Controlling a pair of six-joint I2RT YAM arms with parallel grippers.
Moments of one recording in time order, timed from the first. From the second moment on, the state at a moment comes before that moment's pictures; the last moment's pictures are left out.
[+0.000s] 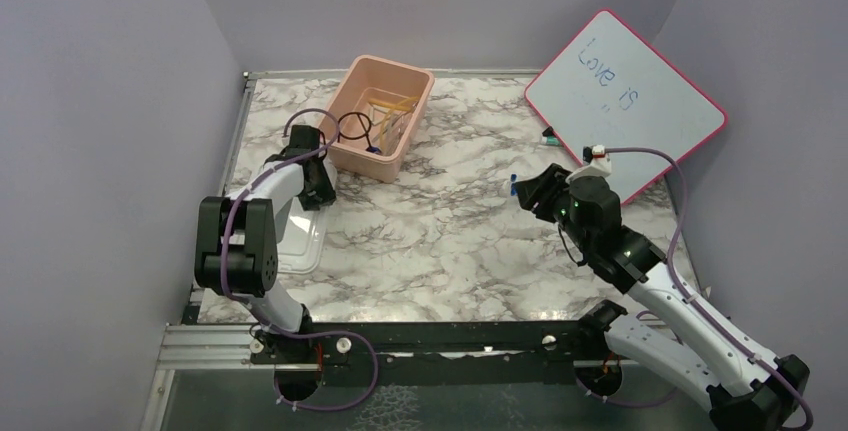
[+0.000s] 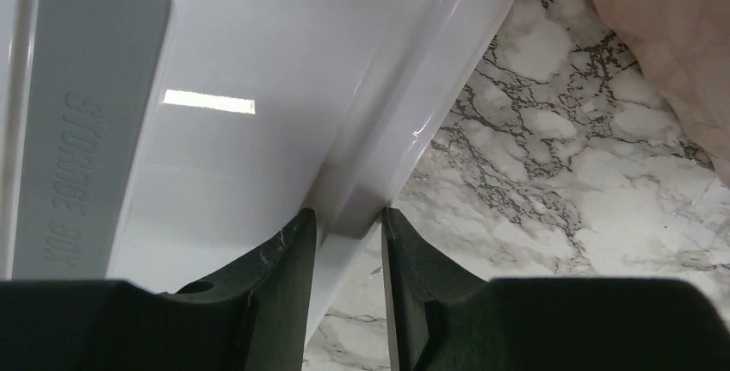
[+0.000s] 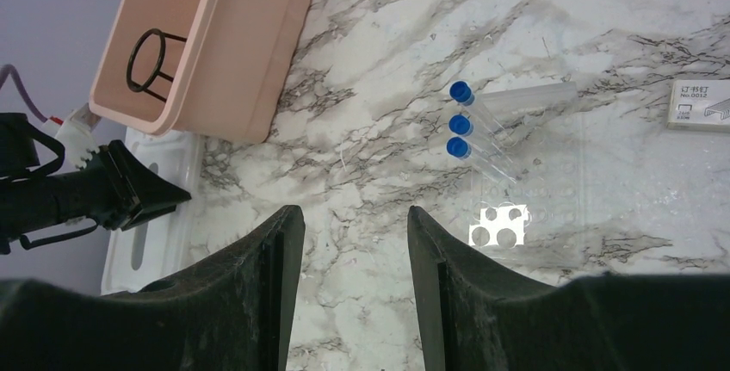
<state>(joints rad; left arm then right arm) -0.05 1.61 0.94 -0.48 -0.05 -0.43 0.60 0.75 0.67 -0.29 0.32 0.72</state>
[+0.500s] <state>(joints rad) -0.06 1.64 1.00 -0.53 -0.11 -0.35 0.60 0.82 0.68 -0.25 0.21 0.70</state>
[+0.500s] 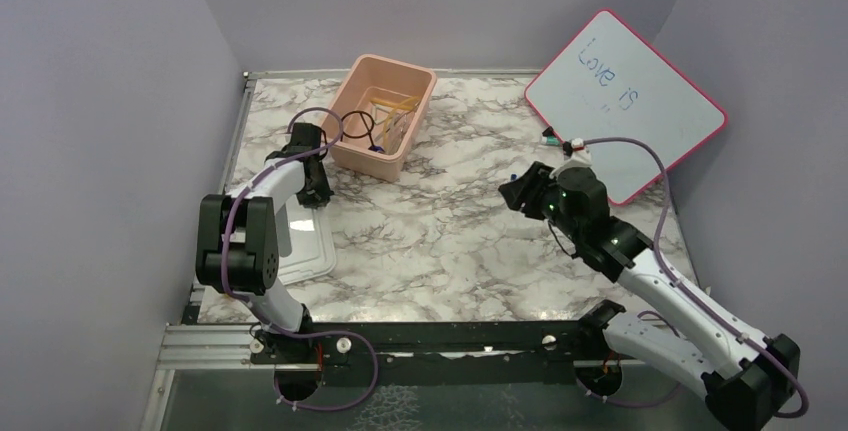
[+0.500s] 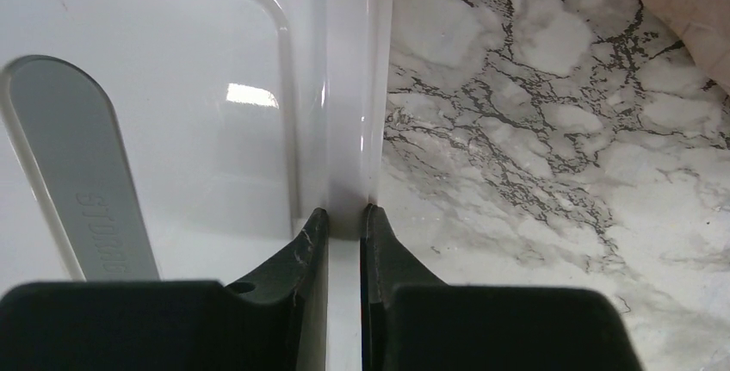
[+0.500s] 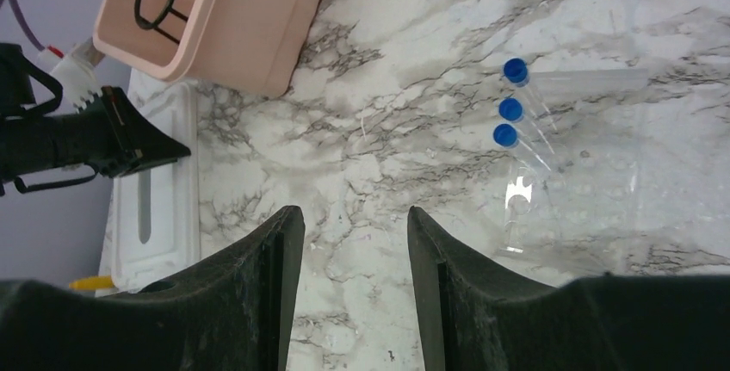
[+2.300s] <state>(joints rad) -0.15 0.99 0.98 -0.58 0.08 -0.48 1.05 1.99 1.39 0.31 -0.24 0.72</state>
